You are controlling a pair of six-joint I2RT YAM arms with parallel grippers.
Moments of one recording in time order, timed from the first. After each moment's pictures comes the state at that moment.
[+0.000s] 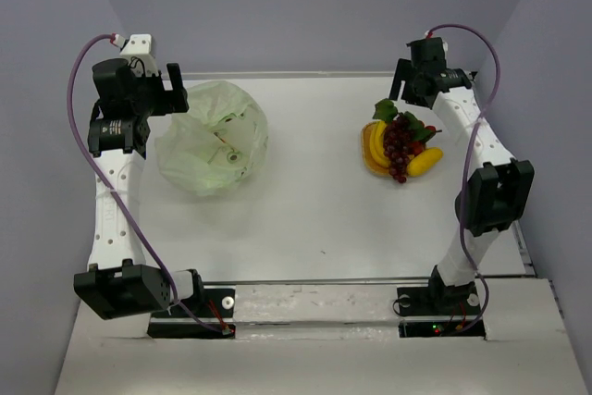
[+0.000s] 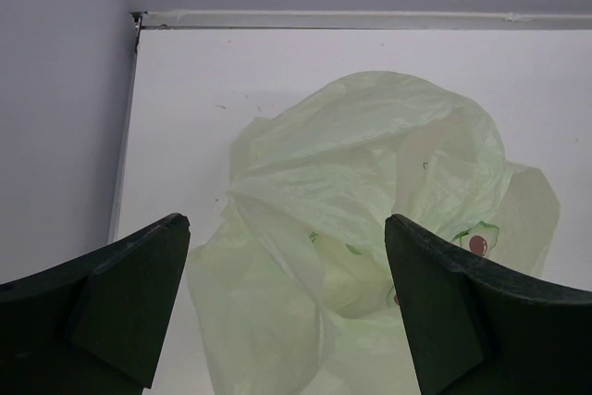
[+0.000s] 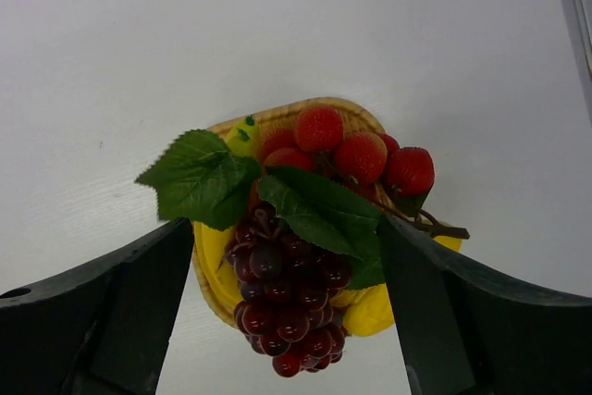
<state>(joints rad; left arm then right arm) 0.13 1.27 1.47 -0.57 0.17 0.02 0.16 1.82 1.80 -0.76 0.34 0.32</state>
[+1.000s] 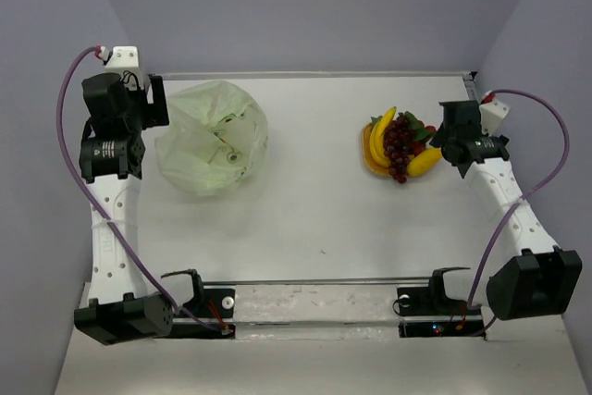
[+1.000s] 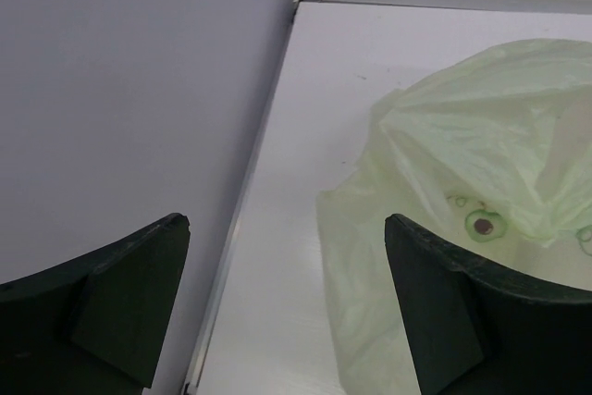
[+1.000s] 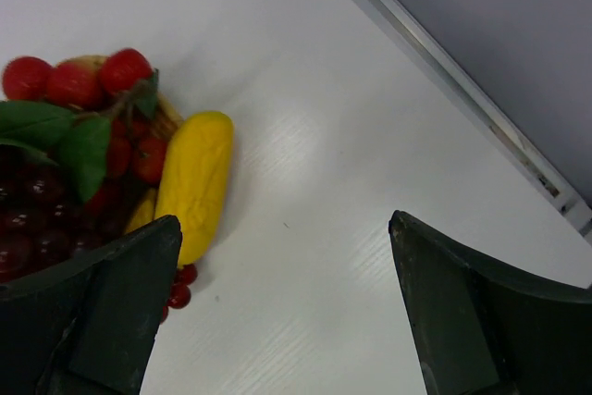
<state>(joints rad) 0.14 1.15 1.44 -0.65 -0.11 0.13 0.08 1.25 1.17 -0.73 0.68 0.56</state>
